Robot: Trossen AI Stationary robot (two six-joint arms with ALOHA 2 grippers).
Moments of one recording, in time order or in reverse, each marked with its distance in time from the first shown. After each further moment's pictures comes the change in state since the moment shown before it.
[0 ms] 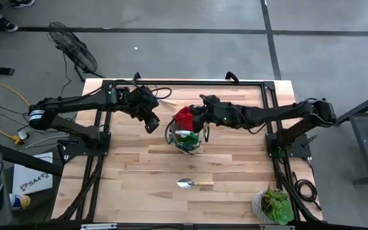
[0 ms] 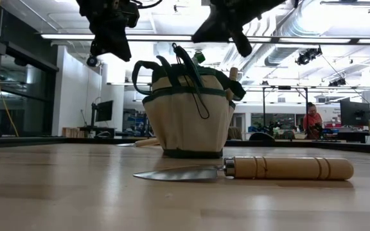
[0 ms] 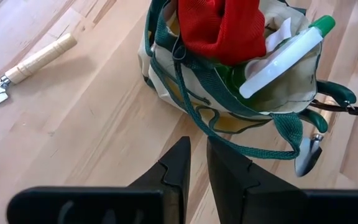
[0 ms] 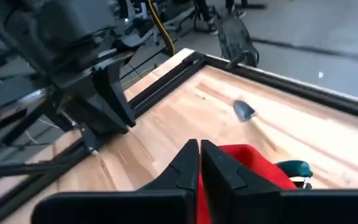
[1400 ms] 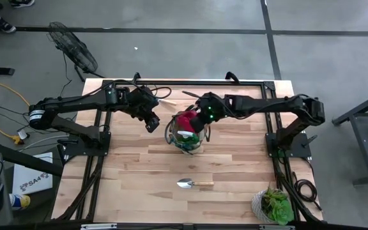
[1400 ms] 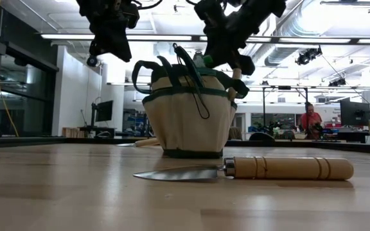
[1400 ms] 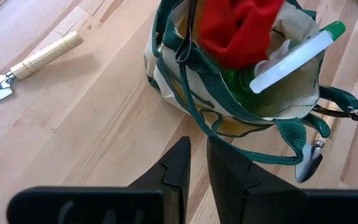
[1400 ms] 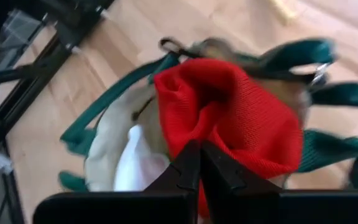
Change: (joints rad) left arm 0.000 0.000 0.000 0.001 -0.018 -0.034; right arm -0.132 0.129 0.190 -0.492 -0.447 0.105
